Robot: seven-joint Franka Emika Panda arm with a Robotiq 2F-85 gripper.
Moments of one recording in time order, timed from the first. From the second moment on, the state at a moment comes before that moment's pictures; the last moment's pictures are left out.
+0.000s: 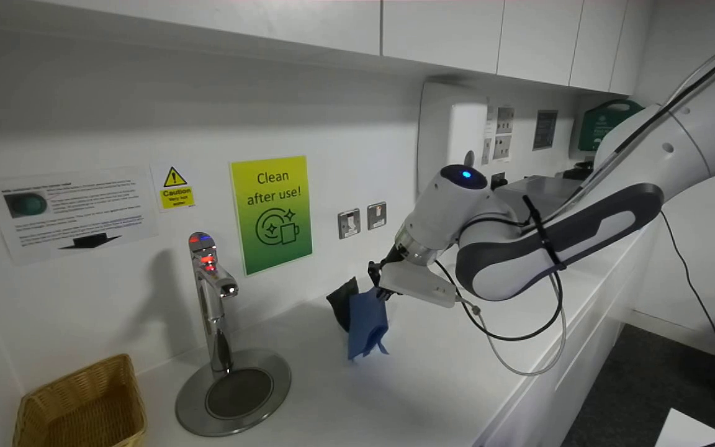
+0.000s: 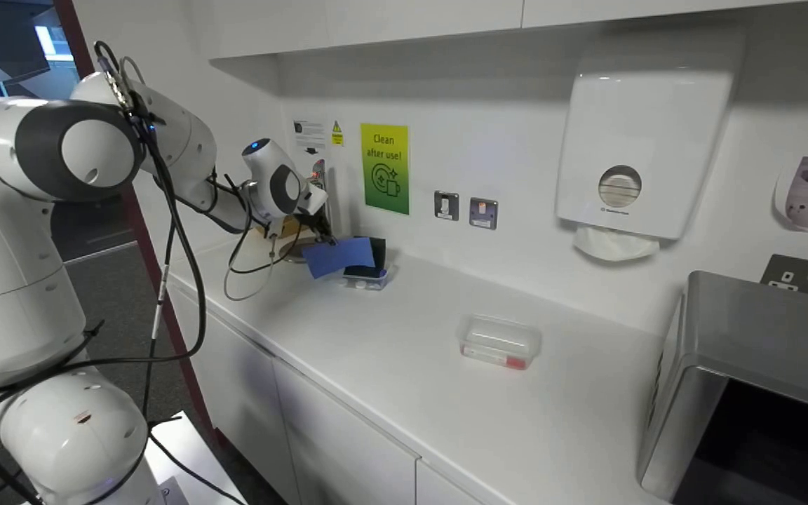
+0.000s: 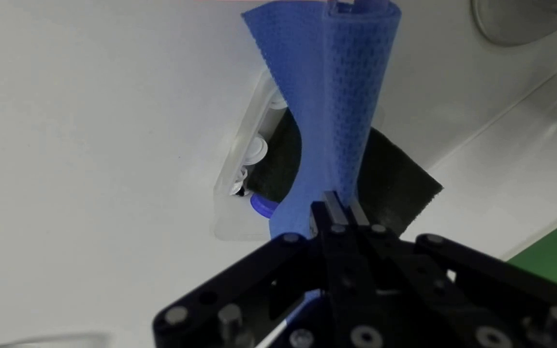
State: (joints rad) arm 0.21 0.02 0.17 -2.17 -0.44 2.71 1.44
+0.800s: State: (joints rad) arm 0.21 -0.01 0.19 -2.17 -0.27 2.64 1.35
